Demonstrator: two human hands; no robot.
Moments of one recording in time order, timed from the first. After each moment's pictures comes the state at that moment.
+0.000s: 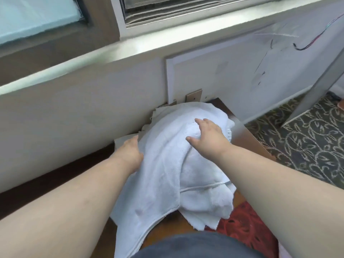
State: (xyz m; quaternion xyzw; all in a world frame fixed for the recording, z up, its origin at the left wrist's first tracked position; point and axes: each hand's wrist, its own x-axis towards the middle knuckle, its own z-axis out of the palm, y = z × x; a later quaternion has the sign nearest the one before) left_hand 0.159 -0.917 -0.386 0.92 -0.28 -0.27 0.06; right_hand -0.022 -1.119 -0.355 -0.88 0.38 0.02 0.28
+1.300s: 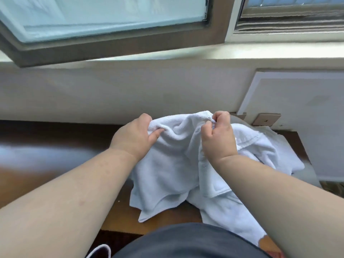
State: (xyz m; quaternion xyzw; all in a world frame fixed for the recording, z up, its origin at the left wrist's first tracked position) left_hand 0.112 -0.811 -0.306 0.98 -0.15 0.05 0.16; right_hand 0.046 -1.035 -0.315 -0.83 0.20 -0.16 0.49
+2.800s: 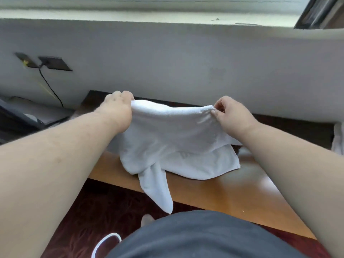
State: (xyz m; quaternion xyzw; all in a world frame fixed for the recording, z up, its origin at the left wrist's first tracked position) left_hand 0.247 -0.123 -0.295 1.00 0.02 -0.07 -0.04; right_hand 0.223 -0.451 -0.333 -0.94 0.03 0.02 0.34
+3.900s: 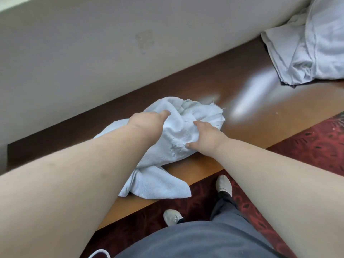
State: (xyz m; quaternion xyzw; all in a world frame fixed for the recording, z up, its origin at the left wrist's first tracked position) left_hand 0.269 -0.239 -0.397 0.87 -0.42 -0.18 -0.17; right_hand 0.116 -0.385 -0.473 -0.89 0.30 0.18 0.30
